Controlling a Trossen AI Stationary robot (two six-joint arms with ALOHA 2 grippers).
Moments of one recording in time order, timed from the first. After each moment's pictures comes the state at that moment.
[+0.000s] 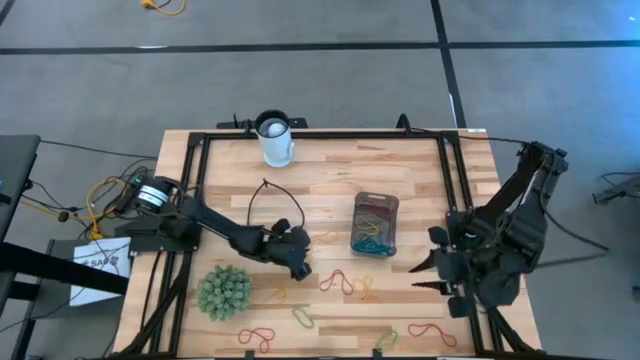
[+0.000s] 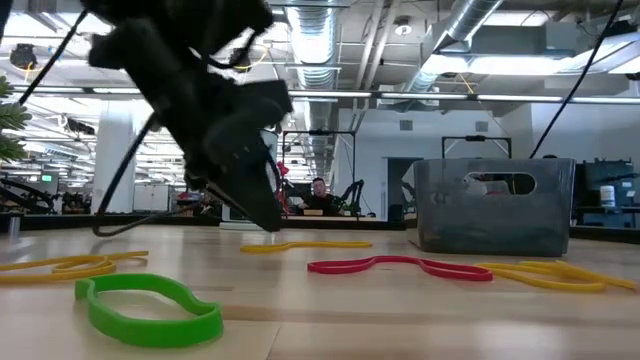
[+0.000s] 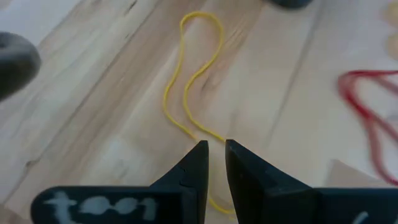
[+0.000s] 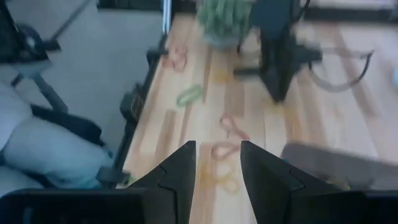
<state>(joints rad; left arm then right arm) -0.30 1.80 0.91 -0.06 -0.41 -0.68 0.98 1.16 1.19 -0.83 0.63 0.55</state>
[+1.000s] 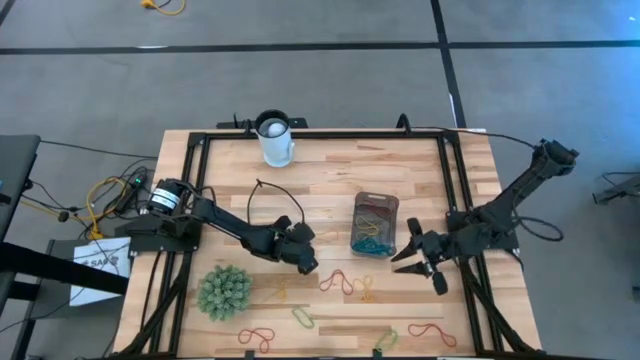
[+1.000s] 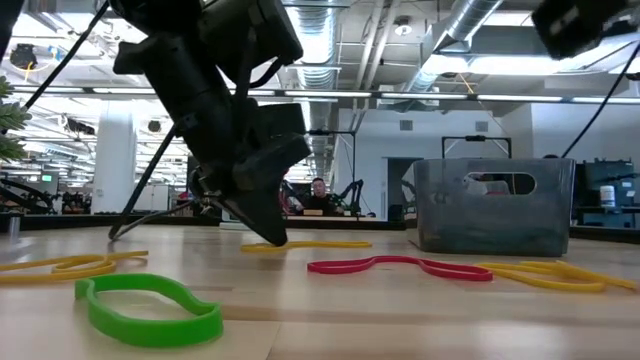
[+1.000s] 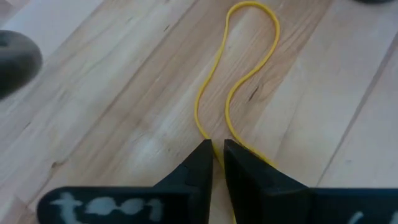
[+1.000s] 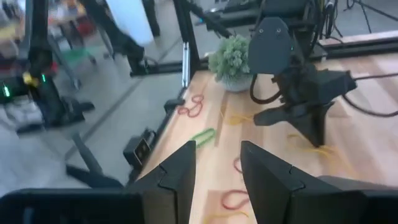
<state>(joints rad) -0.26 1.90 1.02 -0.23 -0.46 -0.77 0.71 0.83 0.46 0.09 0.36 0.28</state>
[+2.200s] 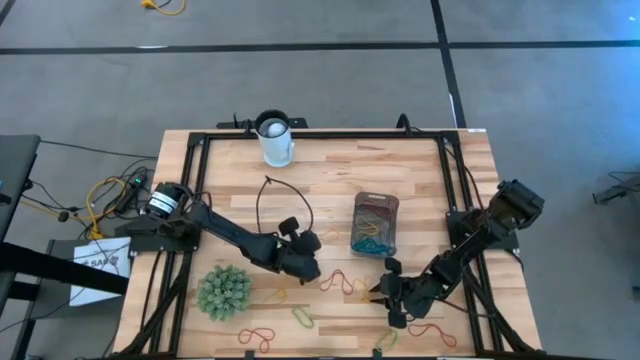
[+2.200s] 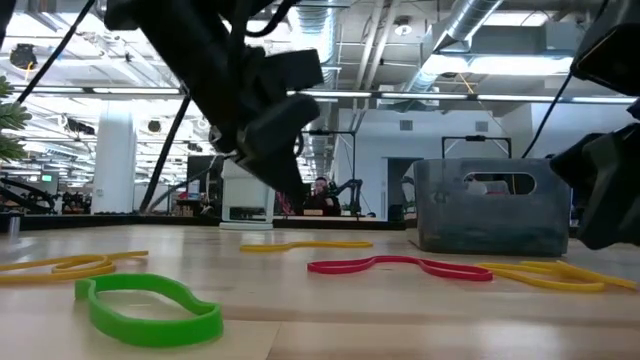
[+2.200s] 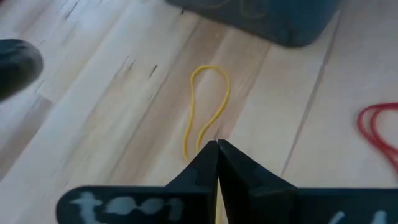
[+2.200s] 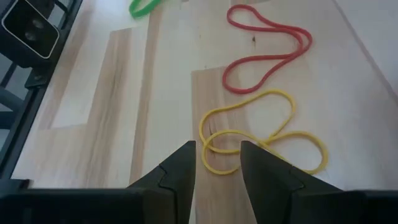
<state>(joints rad) -0.34 1.90 1.14 -0.30 -0.63 -0.58 0.80 1.71 0.60 0.30 0.47 0.68</state>
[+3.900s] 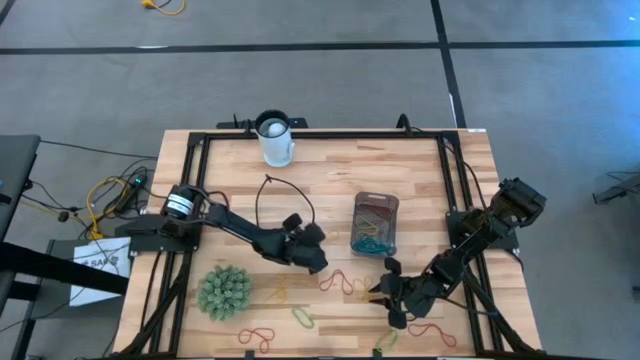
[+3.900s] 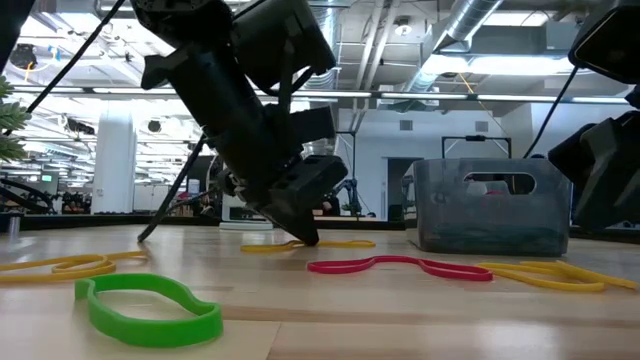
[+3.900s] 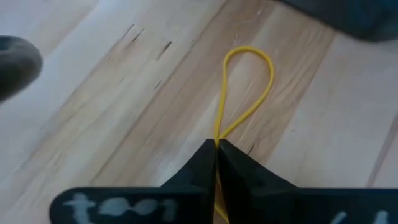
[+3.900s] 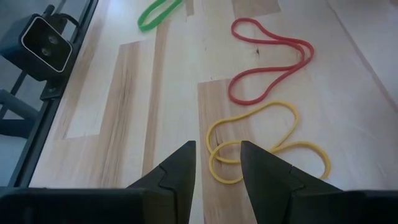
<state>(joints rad) -0.26 2.03 1.12 -0.20 -0.56 -0.66 0.80 1.69 0.60 0.31 0.47 0.68</state>
